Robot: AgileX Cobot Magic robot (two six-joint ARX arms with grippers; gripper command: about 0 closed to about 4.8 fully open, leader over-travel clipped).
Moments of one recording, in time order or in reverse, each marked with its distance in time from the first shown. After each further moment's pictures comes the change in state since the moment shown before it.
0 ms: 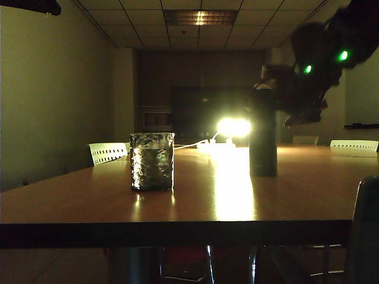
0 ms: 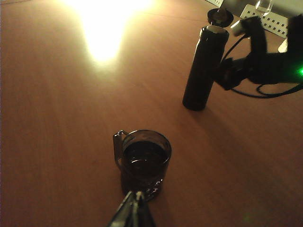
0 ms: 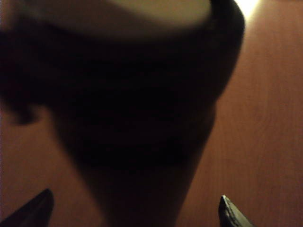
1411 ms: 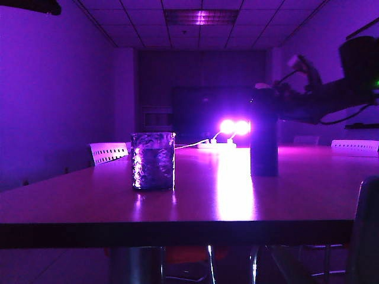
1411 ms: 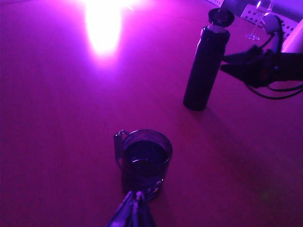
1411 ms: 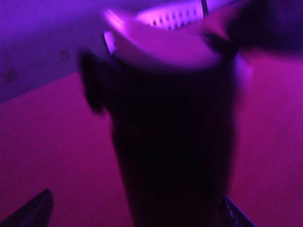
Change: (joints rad) left arm 0.000 0.001 0.000 0.000 0.000 0.000; right arm -0.200 0.110 0.001 0.314 -0.723 -0.029
